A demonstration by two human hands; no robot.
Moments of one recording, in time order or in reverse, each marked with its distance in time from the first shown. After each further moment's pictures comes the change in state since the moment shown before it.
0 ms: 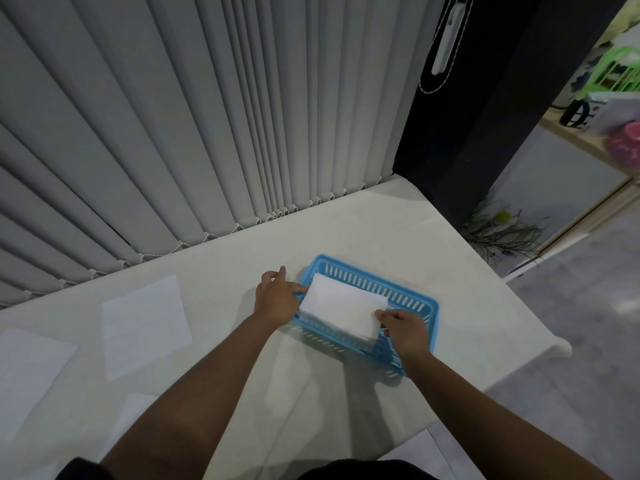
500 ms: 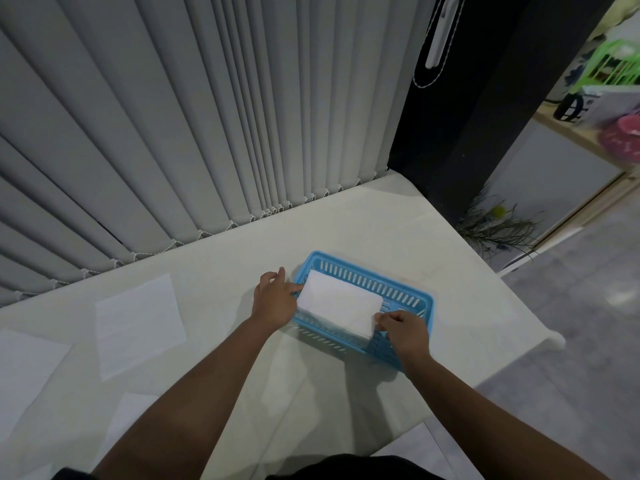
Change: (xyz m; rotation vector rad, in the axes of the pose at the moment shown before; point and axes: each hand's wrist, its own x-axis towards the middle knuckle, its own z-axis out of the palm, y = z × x) left_hand -0.008 0.006 0.005 0.080 -0.028 0.020; right_hand 0.000 0.011 -0.008 -0.065 0.024 -0.017
